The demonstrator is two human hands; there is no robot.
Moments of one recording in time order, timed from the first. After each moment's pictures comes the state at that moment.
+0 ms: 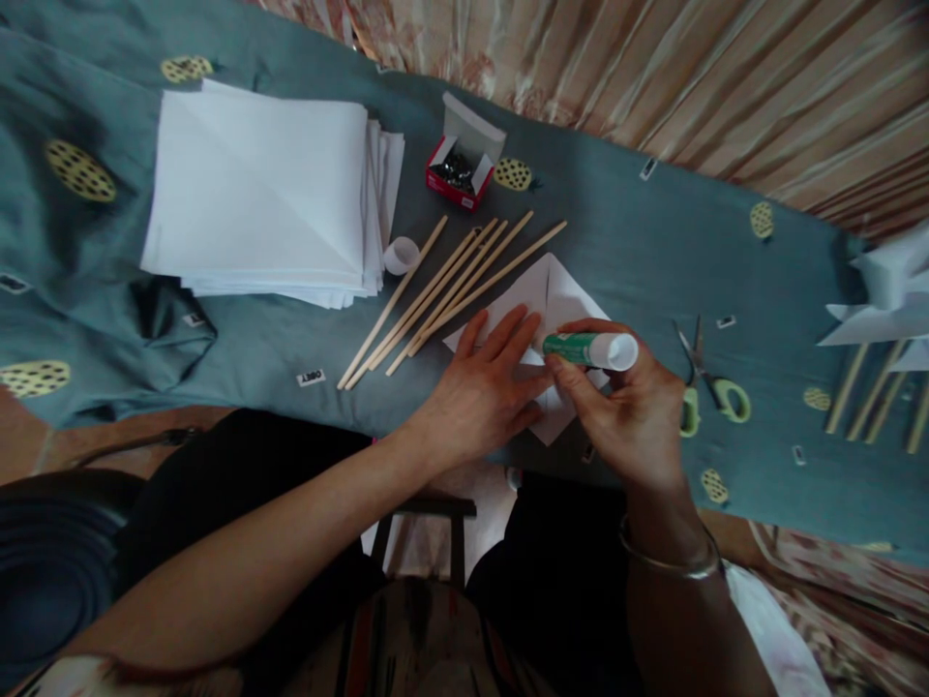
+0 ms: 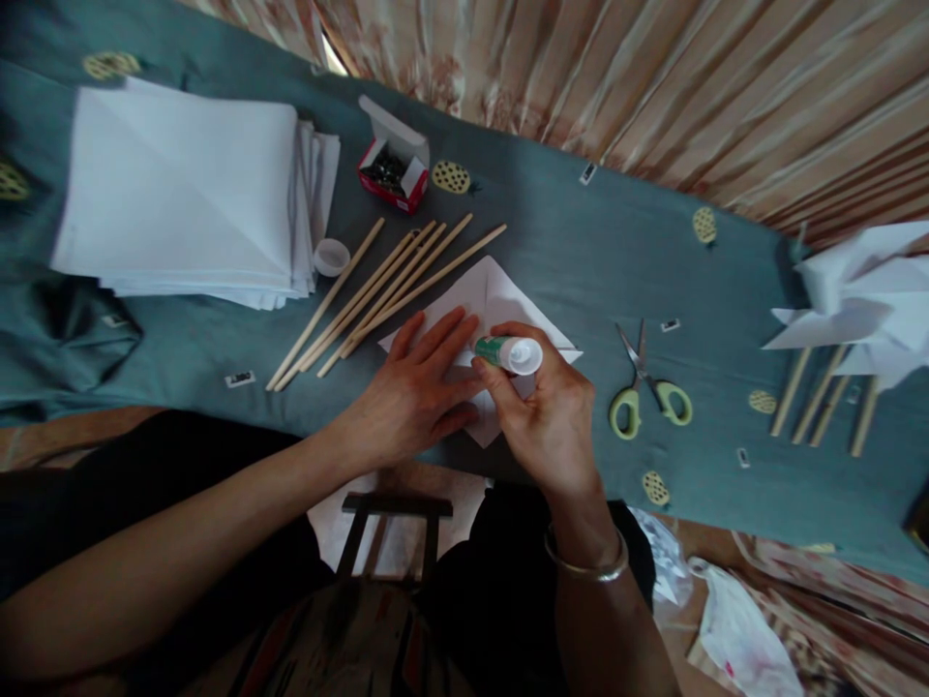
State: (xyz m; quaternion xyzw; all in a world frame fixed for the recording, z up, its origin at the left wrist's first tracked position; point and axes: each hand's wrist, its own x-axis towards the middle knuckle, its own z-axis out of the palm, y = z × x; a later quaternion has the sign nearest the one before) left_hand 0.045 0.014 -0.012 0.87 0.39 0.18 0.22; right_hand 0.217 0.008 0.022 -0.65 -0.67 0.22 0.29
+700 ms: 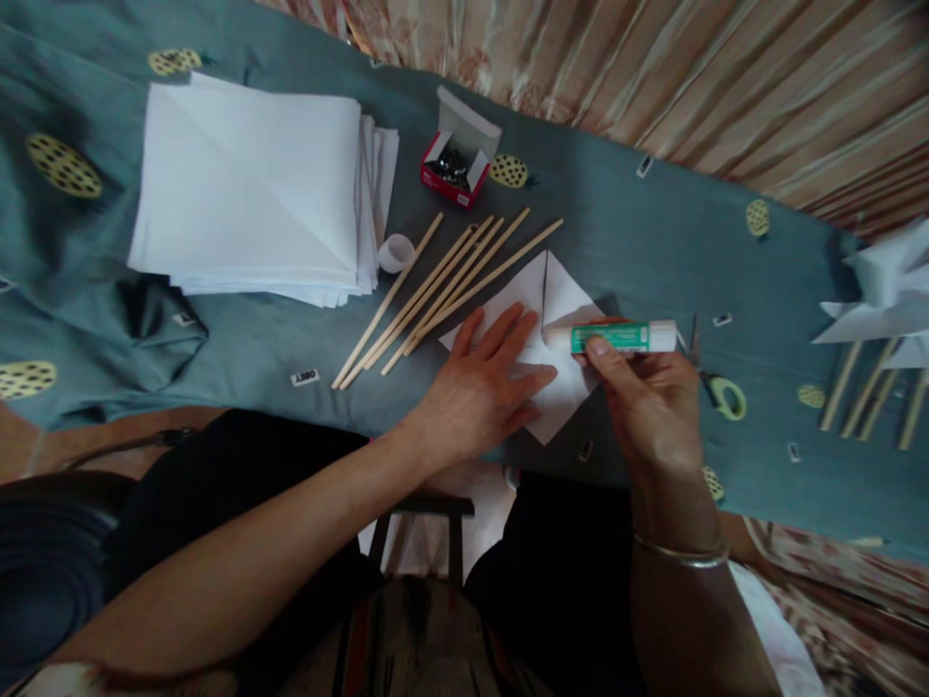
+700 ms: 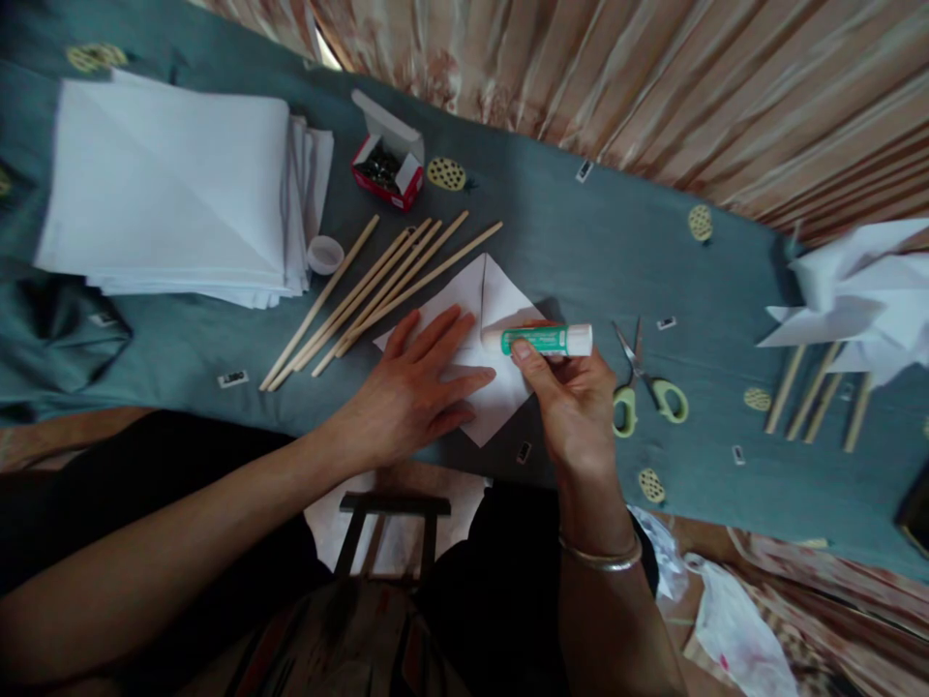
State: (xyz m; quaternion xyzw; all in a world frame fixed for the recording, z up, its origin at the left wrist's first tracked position) left_hand 0.043 0.015 -0.013 0.87 0.39 0.19 0.23; right_hand 0.231 0.018 0.001 -0.62 -0.43 0.44 0.49
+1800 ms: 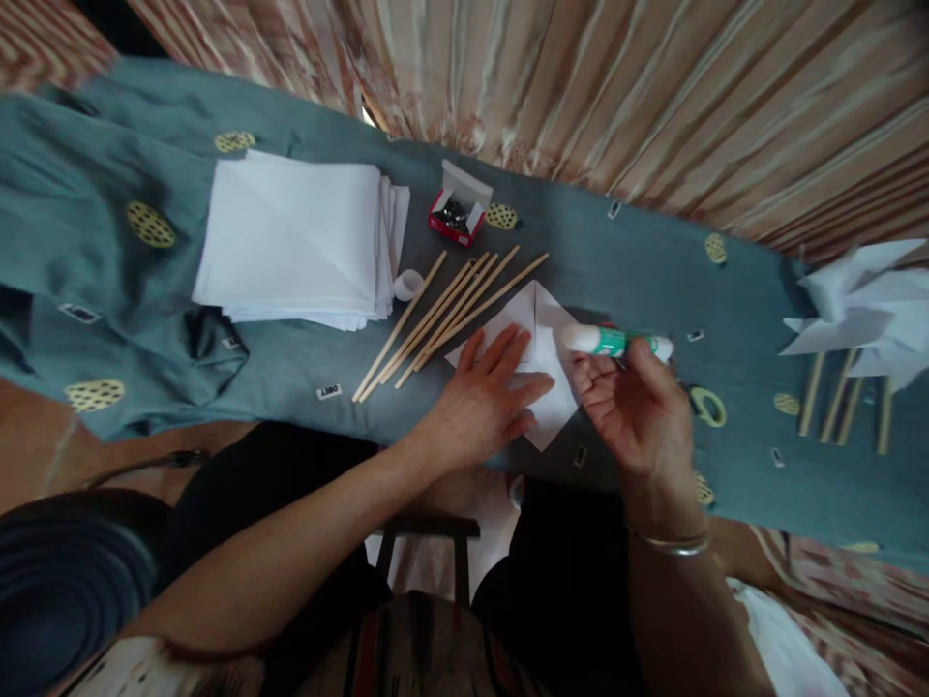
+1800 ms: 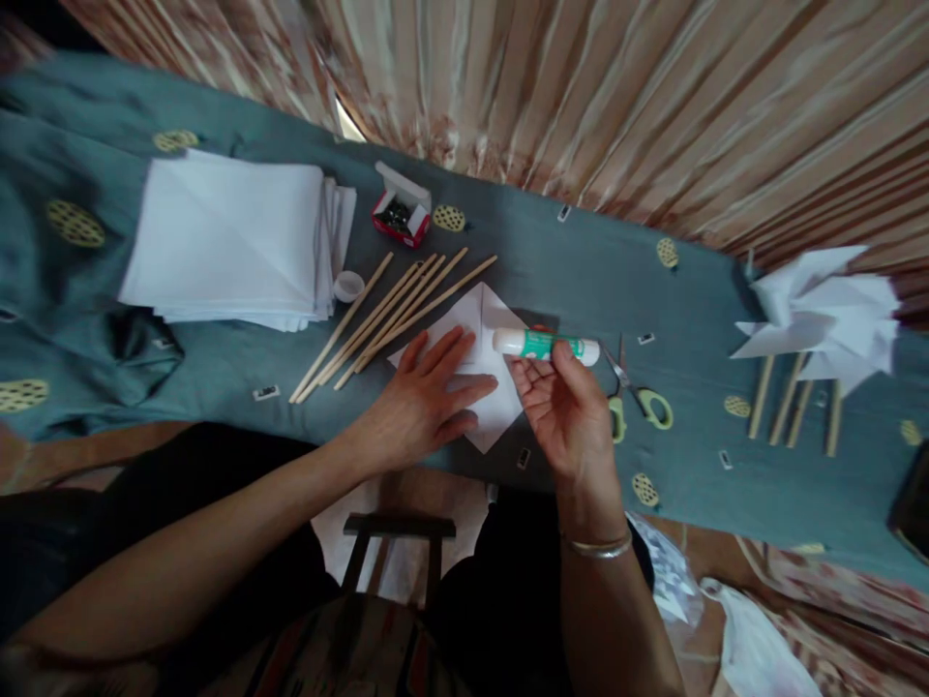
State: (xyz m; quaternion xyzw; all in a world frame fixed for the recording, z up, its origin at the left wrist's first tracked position) left_hand 0.045 0.014 -0.012 0.88 0.39 0.18 0.22; right_hand 0.238 0.023 0.008 -0.52 -0.28 0.57 0.57
